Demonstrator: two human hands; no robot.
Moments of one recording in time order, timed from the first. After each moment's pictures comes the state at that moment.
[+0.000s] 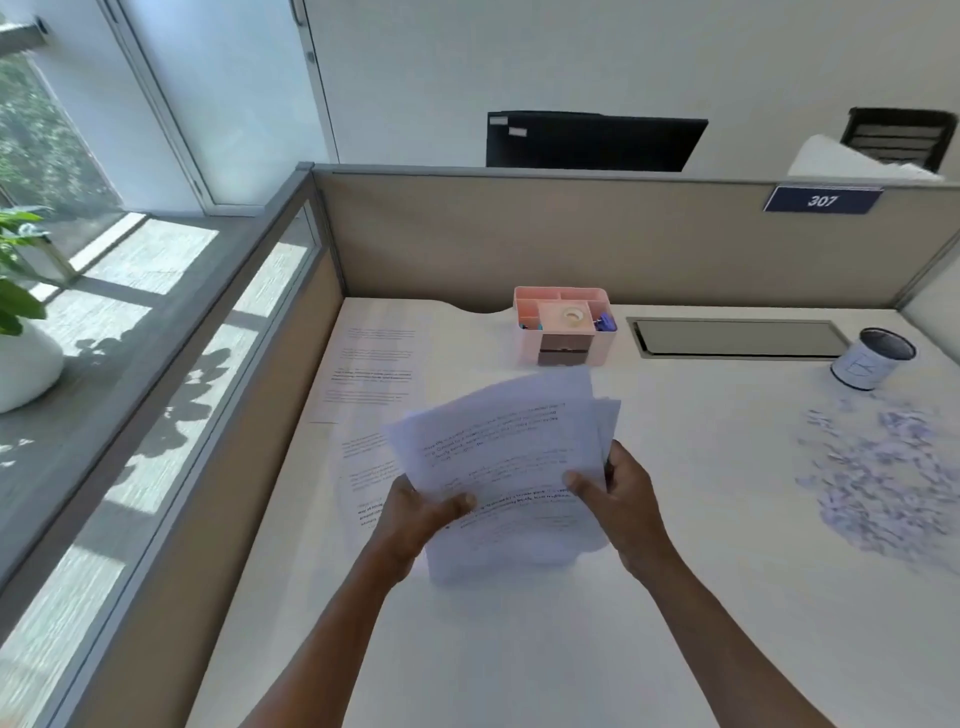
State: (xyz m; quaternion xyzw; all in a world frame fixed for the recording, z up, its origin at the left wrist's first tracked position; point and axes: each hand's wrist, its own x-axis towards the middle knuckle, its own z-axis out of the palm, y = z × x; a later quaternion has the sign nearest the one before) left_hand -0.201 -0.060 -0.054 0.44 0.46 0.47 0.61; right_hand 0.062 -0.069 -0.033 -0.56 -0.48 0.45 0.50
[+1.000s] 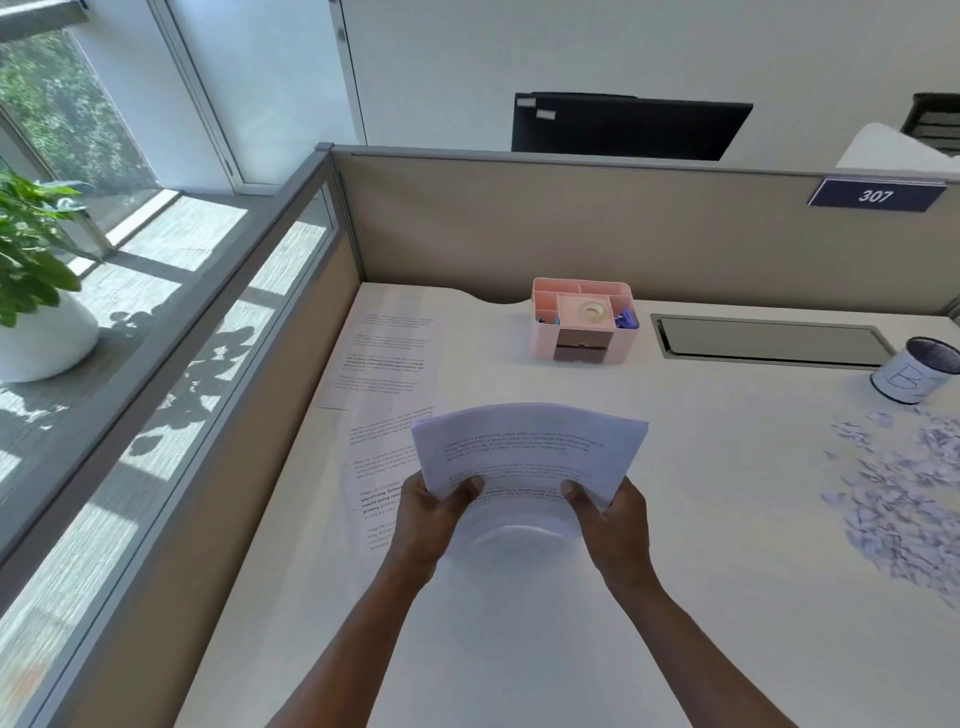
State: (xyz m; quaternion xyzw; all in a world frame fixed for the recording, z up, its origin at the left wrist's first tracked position) left_hand -0.171 -0.062 -0.062 0.41 0.51 0.53 0.54; right_hand 0.049 -0.067 -0.066 -0.58 -0.48 0.37 0.54
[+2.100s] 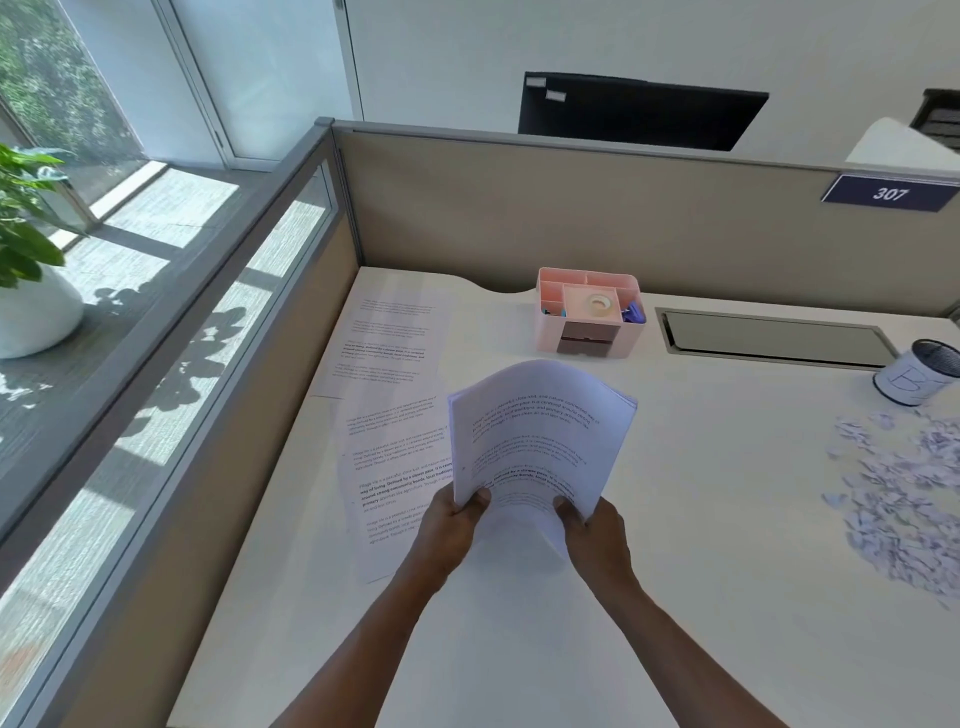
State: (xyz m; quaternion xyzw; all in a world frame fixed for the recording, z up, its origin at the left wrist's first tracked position) left_hand -0.161 -0.060 -0.093 0.42 0.58 0.39 0.57; right_hand 0.035 -0.066 -0.099 -0.67 -0.50 0.38 0.39
